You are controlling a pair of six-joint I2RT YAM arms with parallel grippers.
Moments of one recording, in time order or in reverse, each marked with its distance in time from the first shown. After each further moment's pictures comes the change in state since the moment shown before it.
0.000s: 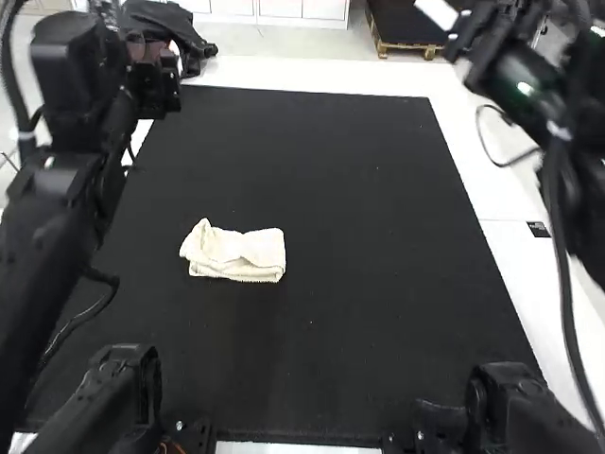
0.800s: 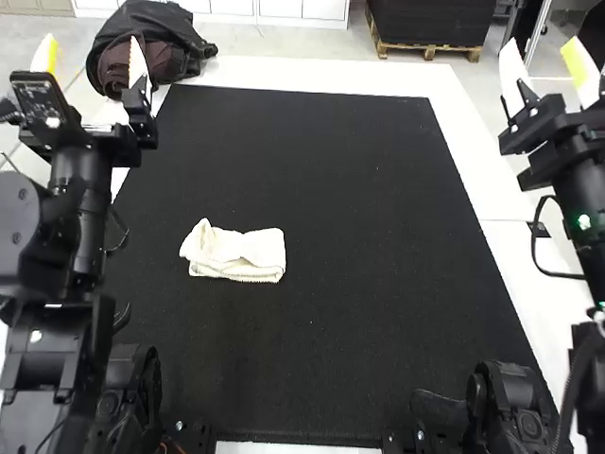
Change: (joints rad) left arm 0.000 -0.577 -0.300 0.239 -0.003 0.076; right arm -0.162 -0.582 -0.187 -0.154 0.238 -0.285
